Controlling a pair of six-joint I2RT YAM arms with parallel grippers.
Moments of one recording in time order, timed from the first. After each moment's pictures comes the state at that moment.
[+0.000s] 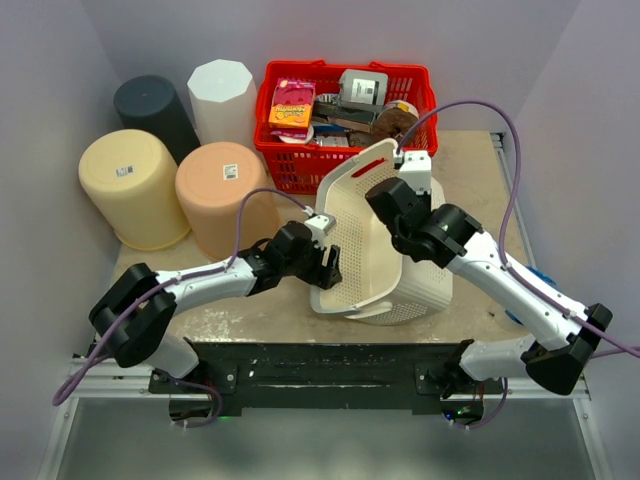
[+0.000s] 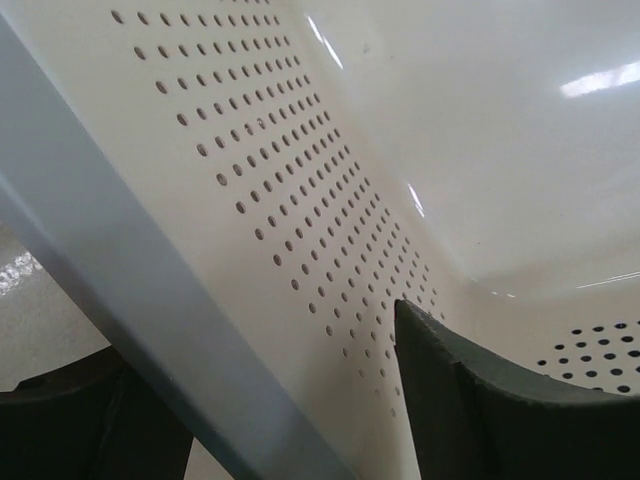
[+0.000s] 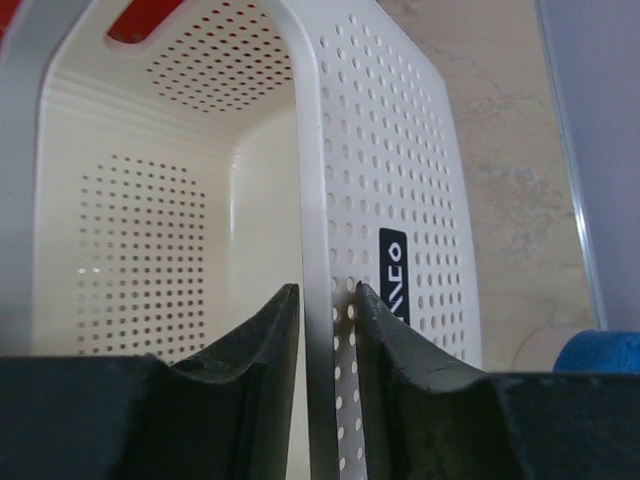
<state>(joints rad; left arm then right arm) -0.83 1.48 0.80 0.02 0.11 -0.39 0.82 1.30 1.41 -1.00 0.84 0.53</state>
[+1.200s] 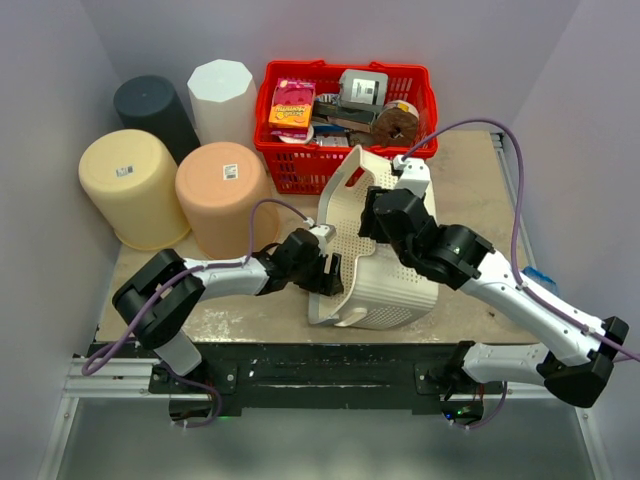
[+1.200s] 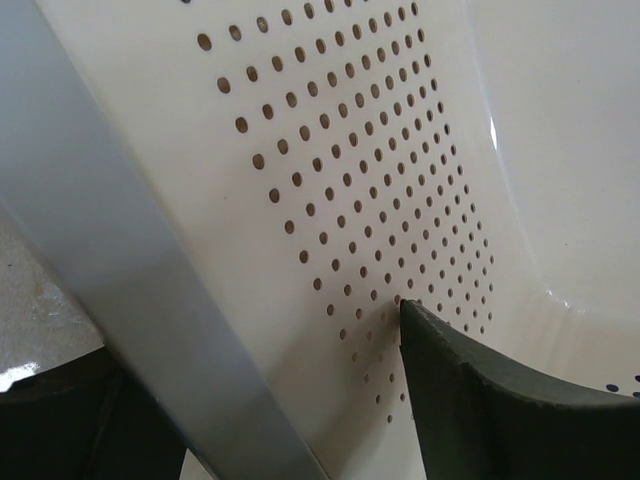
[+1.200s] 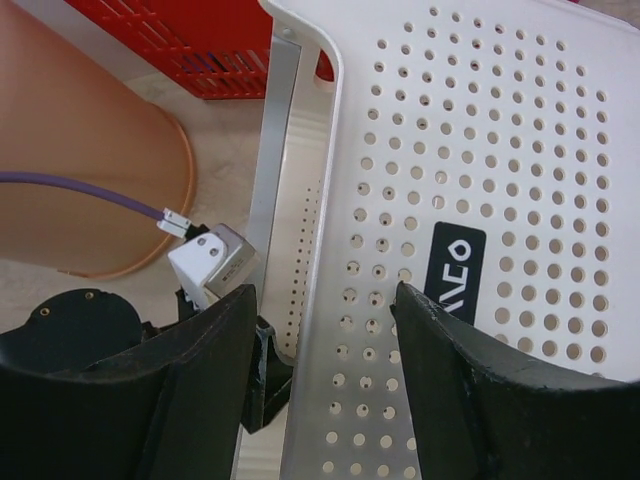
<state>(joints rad) -0.83 1.64 0.79 0.06 0.15 -0.51 0.91 1.20 1.31 -0.74 0.63 0.64</state>
